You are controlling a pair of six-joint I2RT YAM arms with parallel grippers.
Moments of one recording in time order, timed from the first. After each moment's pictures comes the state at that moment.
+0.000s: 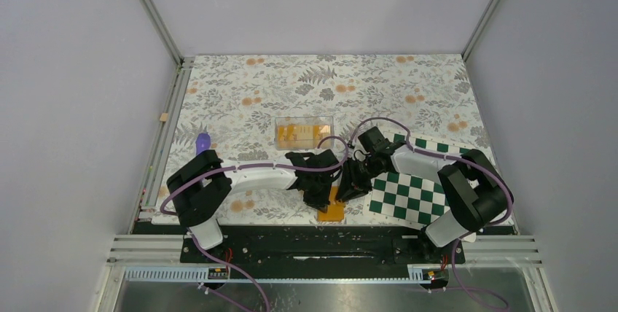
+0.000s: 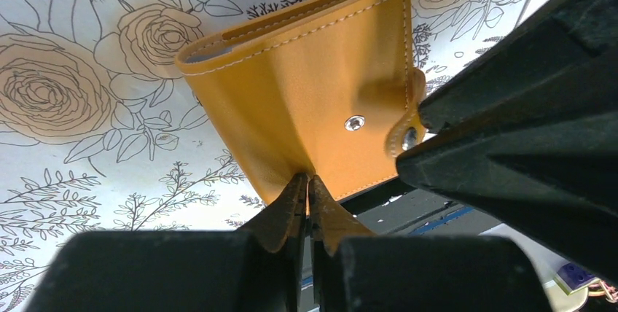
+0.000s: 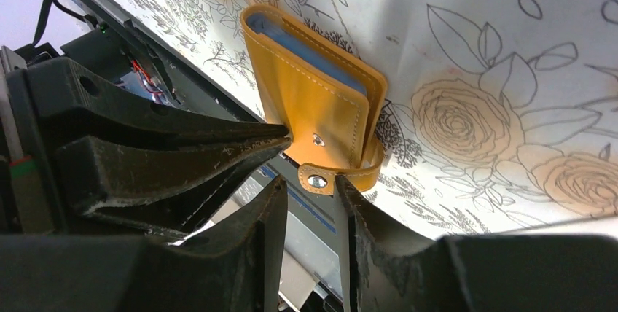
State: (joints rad) left arm -1.07 1.70 1.02 -0.54 0.13 -0.87; right arm 0.56 1.55 0.72 -0.42 -0.68 0.61
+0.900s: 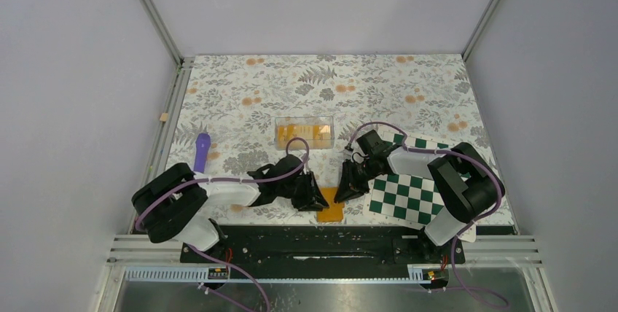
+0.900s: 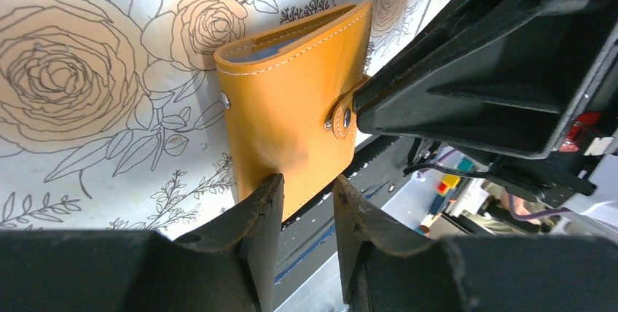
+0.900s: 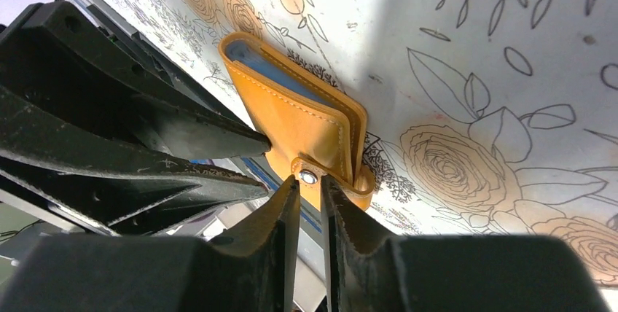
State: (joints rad) left arm -0.93 1.47 0.54 0.09 0.32 -1.16; right arm 0.57 1.63 0.69 -0.28 -0.72 0.68
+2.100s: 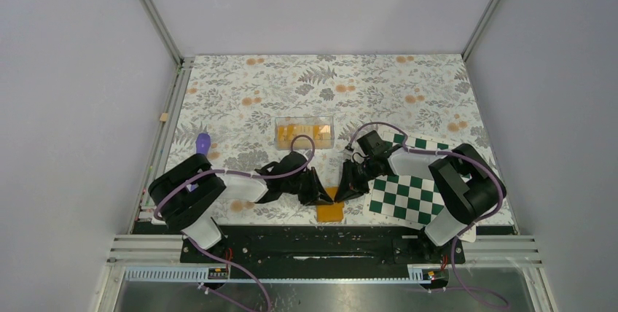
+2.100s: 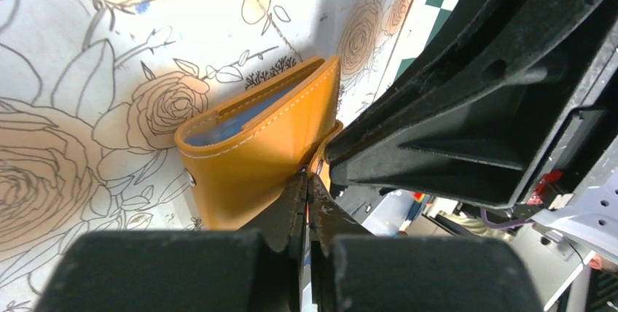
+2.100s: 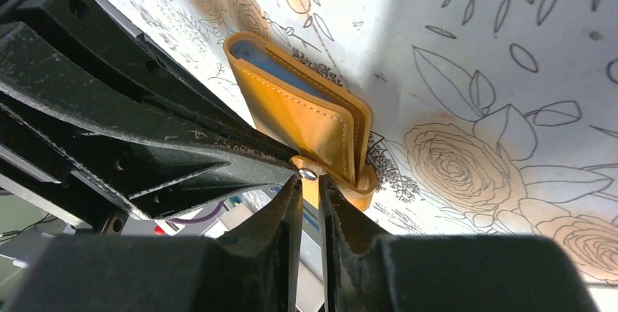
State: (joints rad) left arm -0.90 1.60 0.54 0.33 0.38 -1.23; right arm 0.57 1.63 0.68 -0.26 -0.73 0.69
